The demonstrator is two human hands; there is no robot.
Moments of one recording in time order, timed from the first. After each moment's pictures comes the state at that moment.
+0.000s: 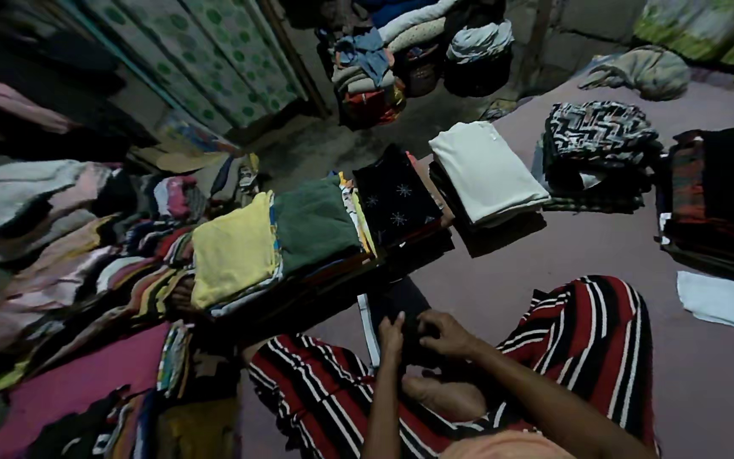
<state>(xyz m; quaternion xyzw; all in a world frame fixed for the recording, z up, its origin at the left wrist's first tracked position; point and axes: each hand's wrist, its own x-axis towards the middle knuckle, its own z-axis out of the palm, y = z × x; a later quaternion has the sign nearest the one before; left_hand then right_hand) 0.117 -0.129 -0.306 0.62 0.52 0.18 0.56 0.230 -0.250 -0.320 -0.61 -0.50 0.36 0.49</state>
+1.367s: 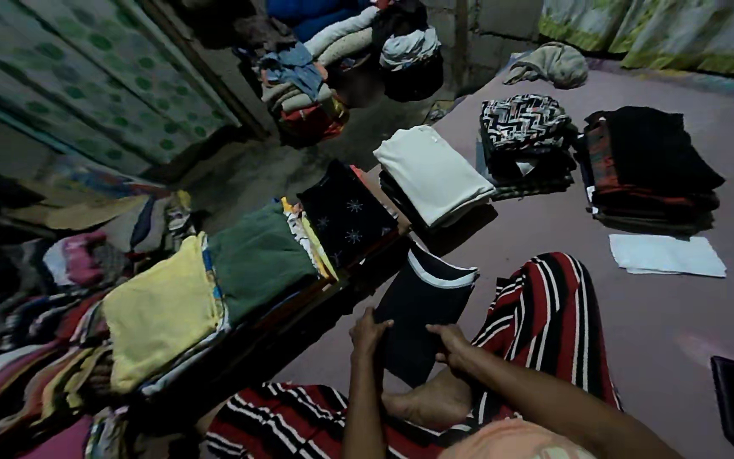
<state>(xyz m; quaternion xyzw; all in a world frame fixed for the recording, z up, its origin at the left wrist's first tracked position) 0.167 -0.078 -0.316 0.86 0.42 -0.15 0.25 0.227 -0.274 -0.333 -0.54 0.27 0.51 0.61</state>
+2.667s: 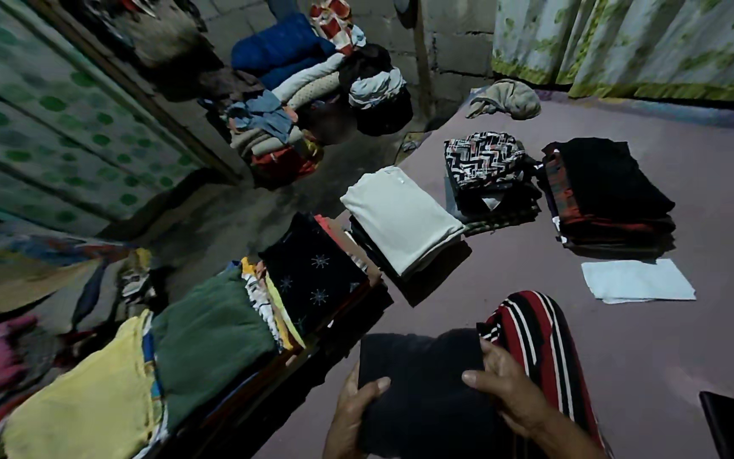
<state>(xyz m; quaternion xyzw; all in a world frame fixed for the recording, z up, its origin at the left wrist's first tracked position) 0.190 -0.204 -0.144 0.58 0.31 0.08 0.75 0.284 -0.409 -0.198 -0.40 -0.05 0.36 0.84</state>
